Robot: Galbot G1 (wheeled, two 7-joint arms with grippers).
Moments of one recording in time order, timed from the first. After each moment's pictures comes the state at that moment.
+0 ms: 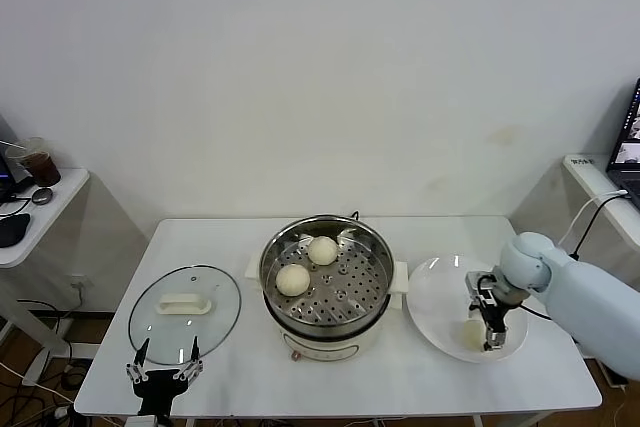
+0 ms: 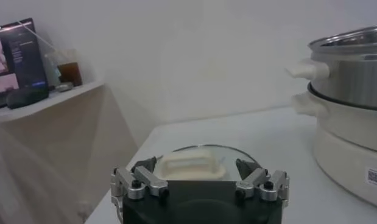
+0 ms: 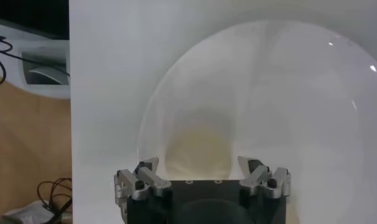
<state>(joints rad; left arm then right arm) 1.71 -1.51 -0.68 -2.02 0.06 0.06 -0.07 -0.29 0.63 -0.52 1.38 -0.29 -0.33 -1.32</state>
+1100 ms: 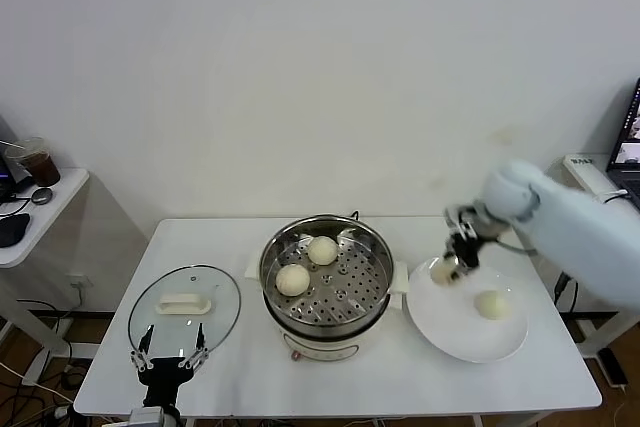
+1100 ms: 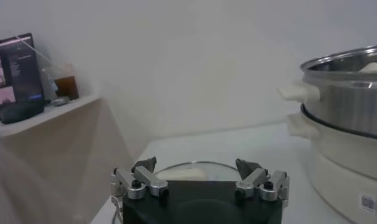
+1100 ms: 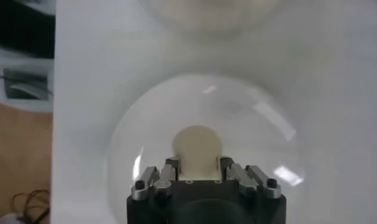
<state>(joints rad) 1.69 -1.51 -0.65 -2.05 0.08 0.06 -0.10 0.27 0.78 -0.81 1.36 -0.04 -0.36 -1.36</state>
